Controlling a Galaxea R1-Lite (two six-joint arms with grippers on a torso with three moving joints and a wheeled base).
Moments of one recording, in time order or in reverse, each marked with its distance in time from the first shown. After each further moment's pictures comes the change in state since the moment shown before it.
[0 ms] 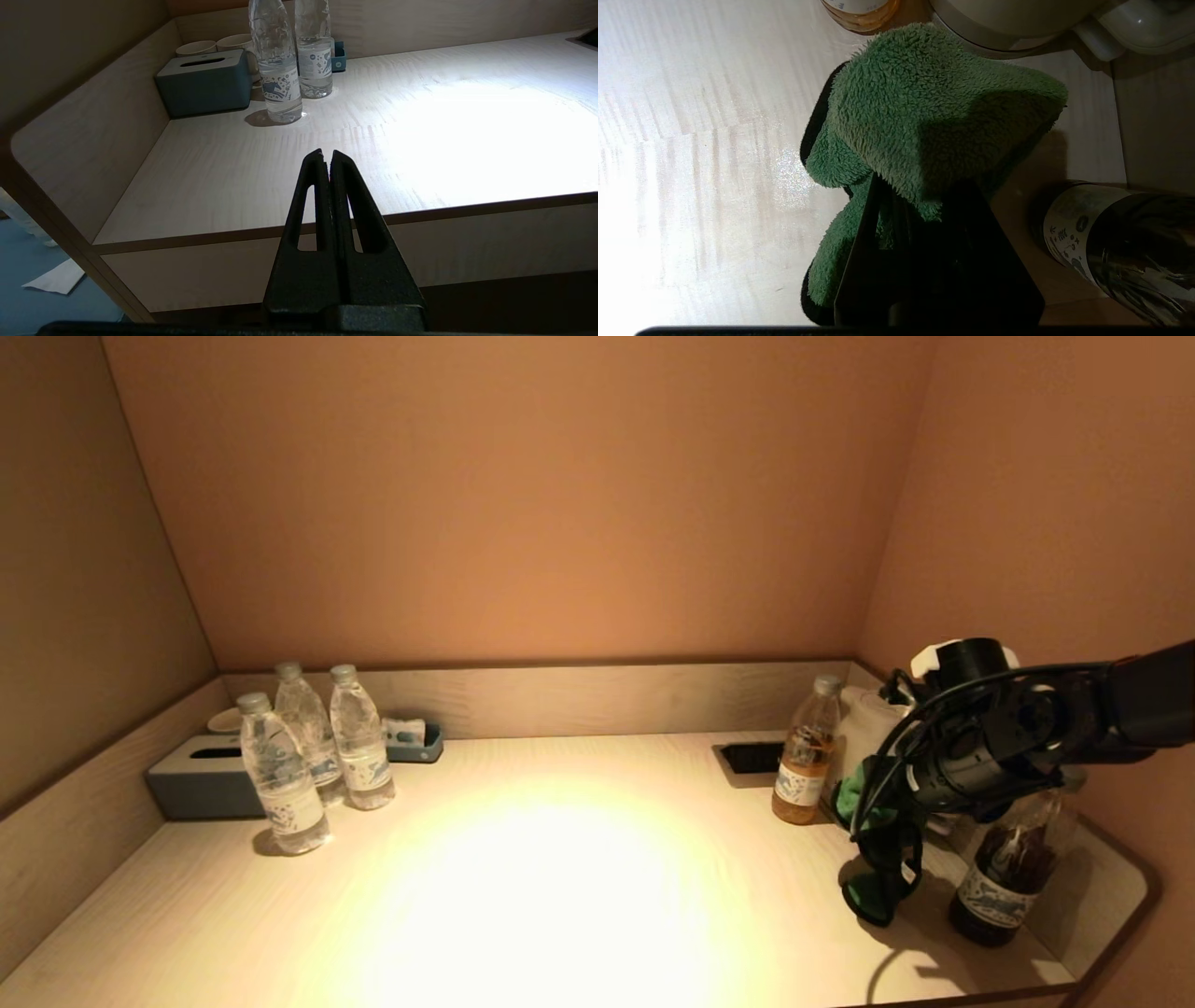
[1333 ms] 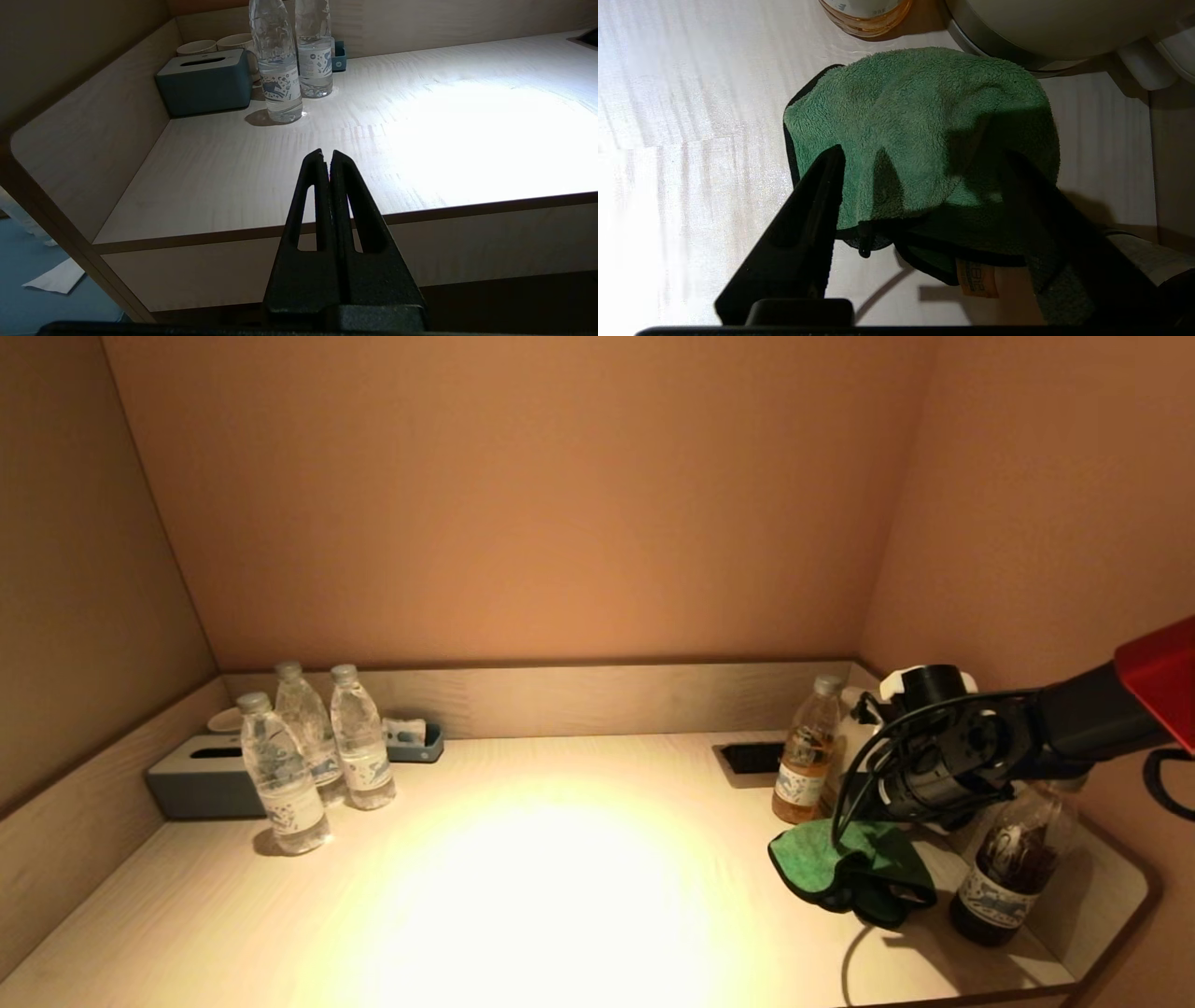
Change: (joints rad) left arm 0.000 0.000 0.001 0.000 0.000 0.000; right arm 0.004 0.125 -0.022 -0.082 0.000 -0.046
